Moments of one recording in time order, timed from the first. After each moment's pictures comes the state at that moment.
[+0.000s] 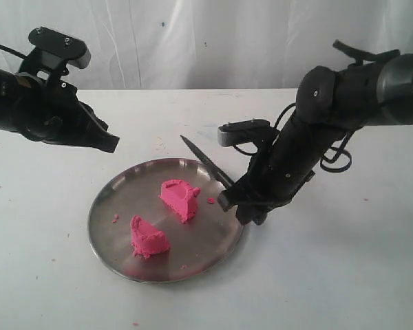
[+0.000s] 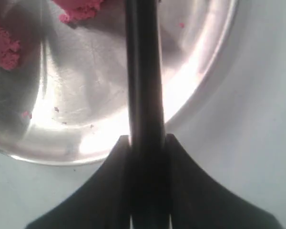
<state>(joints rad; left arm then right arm) -0.28 1.44 -0.97 -0.33 0.36 0.47 0.43 1.88 -1.20 0.42 0.79 -0.44</state>
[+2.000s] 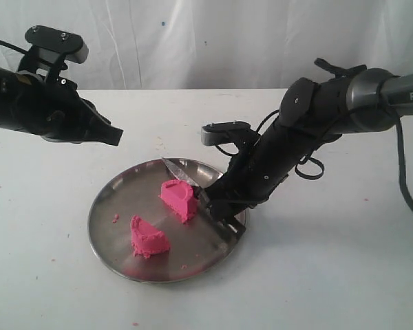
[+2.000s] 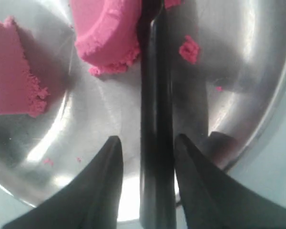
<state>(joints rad) -0.28 1.44 -0.97 -0.39 0.34 0.46 0.44 1.97 -1.25 0.59 0.72 -0.59</state>
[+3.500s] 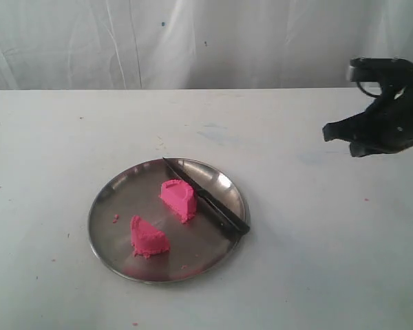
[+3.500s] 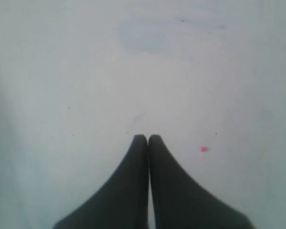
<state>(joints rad) 0.19 1.24 -0.70 -0.23 0.42 0.27 0.06 1.67 -1.10 0.19 0.54 -0.17</state>
